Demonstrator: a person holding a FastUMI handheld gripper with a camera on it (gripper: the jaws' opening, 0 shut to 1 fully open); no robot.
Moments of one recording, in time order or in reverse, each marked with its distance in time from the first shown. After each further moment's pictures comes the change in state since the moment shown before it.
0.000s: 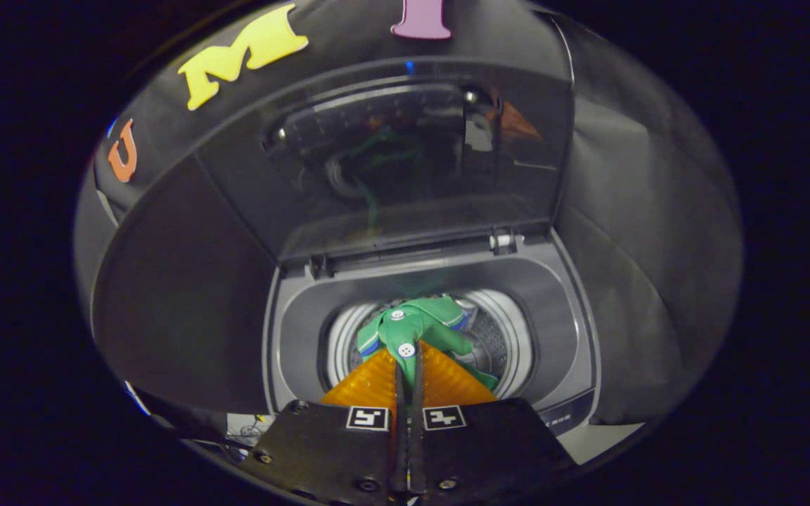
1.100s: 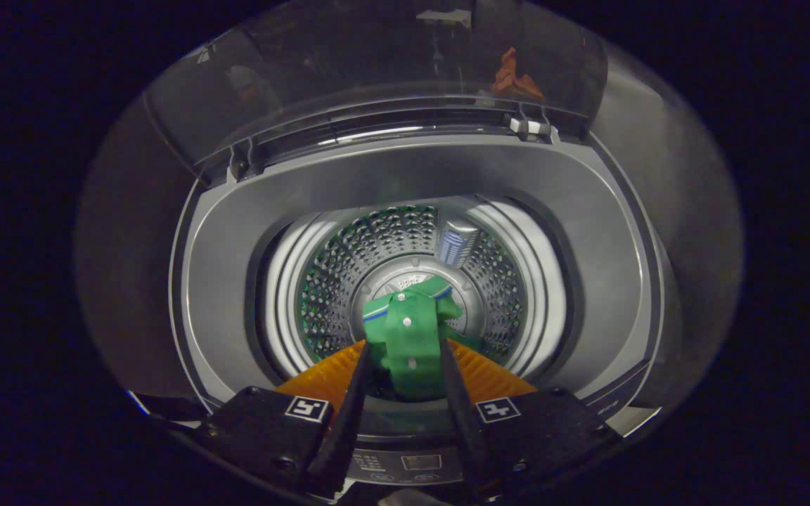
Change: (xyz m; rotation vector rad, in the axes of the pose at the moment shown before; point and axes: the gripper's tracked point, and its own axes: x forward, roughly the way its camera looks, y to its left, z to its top) arm 0.065 -0.014 -0.057 -0.004 0.212 -0.104
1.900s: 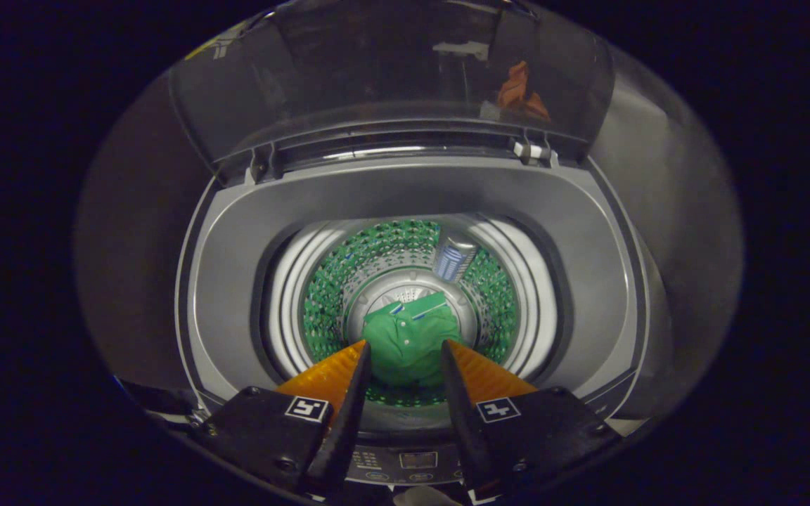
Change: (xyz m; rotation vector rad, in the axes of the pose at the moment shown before) arm -0.009 0.003 0.006 -0.078 -0.071 -0.020
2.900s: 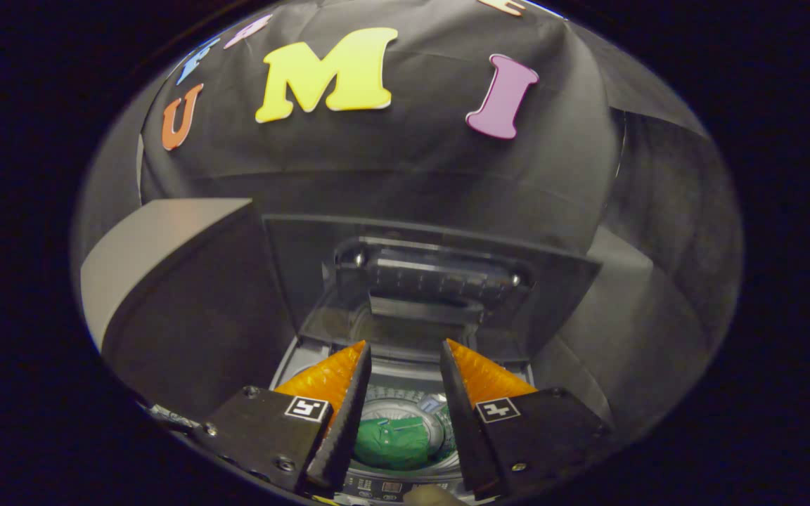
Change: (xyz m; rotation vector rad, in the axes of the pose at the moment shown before) arm -0.173 0.027 0.170 -0.169 -0.583 0.034
